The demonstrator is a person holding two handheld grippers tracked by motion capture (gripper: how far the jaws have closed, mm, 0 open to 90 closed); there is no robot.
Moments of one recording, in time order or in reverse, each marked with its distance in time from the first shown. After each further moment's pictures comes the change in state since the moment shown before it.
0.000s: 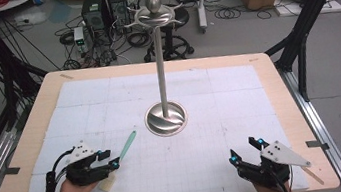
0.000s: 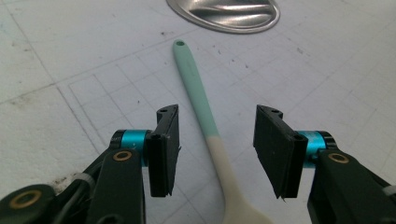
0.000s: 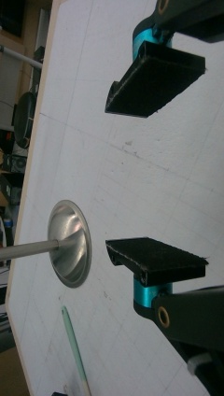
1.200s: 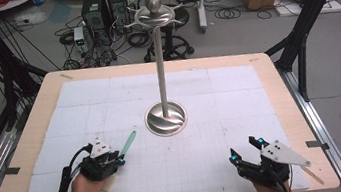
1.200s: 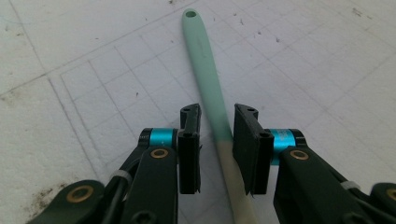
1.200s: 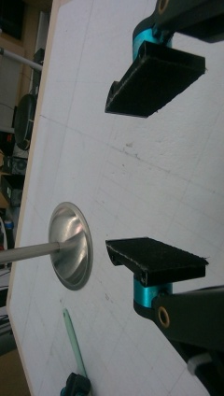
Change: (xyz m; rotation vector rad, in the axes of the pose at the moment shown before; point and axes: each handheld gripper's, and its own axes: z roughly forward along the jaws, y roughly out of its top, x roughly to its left) left arm -0.017 0.010 0.030 0.153 0.148 0.068; right arm -0.001 0.000 0.001 -0.003 -0.006 0.005
